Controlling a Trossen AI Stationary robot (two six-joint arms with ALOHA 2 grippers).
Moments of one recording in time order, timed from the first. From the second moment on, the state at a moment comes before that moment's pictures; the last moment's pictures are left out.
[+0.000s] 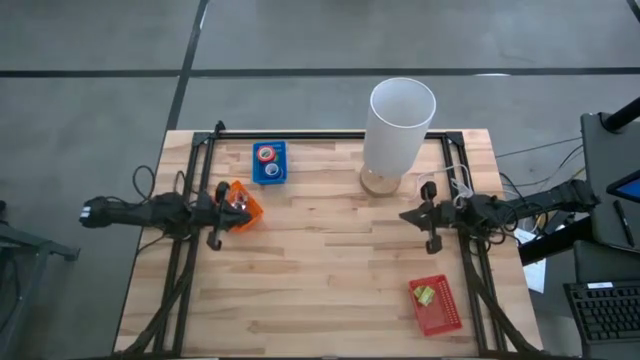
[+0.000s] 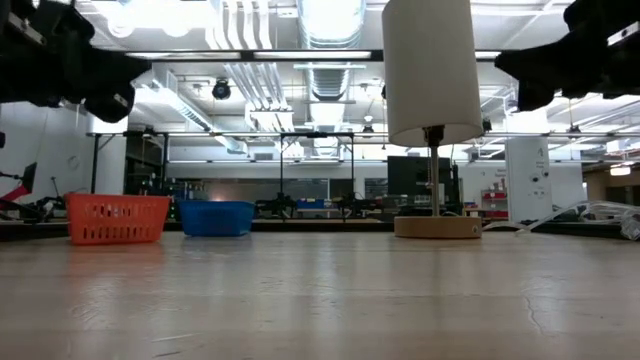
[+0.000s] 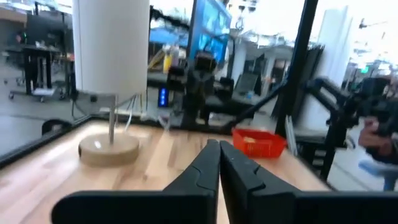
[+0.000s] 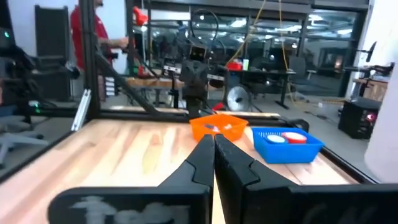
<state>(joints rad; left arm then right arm) -0.11 0.01 0.01 0.11 -0.08 -0.13 0.19 0.37 0.01 0.46 0.18 -0.03</state>
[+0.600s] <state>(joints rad) -0.11 0.00 0.01 0.07 -0.20 -0.19 0.19 0.37 0.01 0.37 0.24 -0.03</state>
